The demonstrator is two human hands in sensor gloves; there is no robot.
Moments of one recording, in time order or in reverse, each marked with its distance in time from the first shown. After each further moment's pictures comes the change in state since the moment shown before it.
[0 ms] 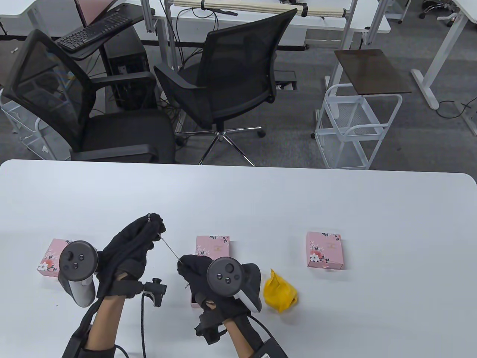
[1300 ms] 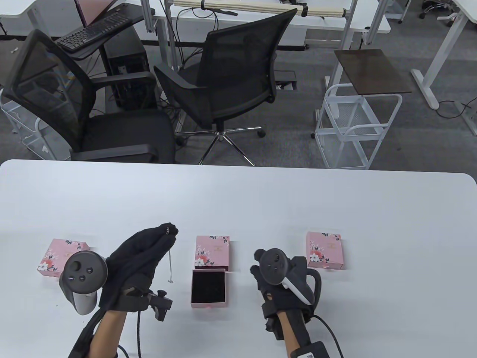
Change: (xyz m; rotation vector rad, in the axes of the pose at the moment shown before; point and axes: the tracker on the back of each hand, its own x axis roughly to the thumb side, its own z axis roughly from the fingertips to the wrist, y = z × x) left_hand 0.042 -0.013 0.020 -0.095 -0.184 -0.077; right_hand -0.119 -0.070 0.028 0.111 0.366 0.506
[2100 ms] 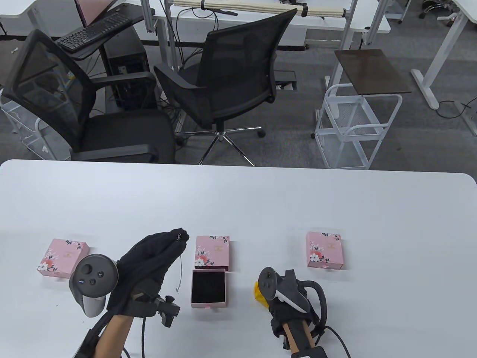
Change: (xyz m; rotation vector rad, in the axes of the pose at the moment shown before) left_hand 0.007 -0.013 0.005 -0.041 -0.031 0.001; right_hand -0.006 0.051 -0.005 0.104 -0.018 0.148
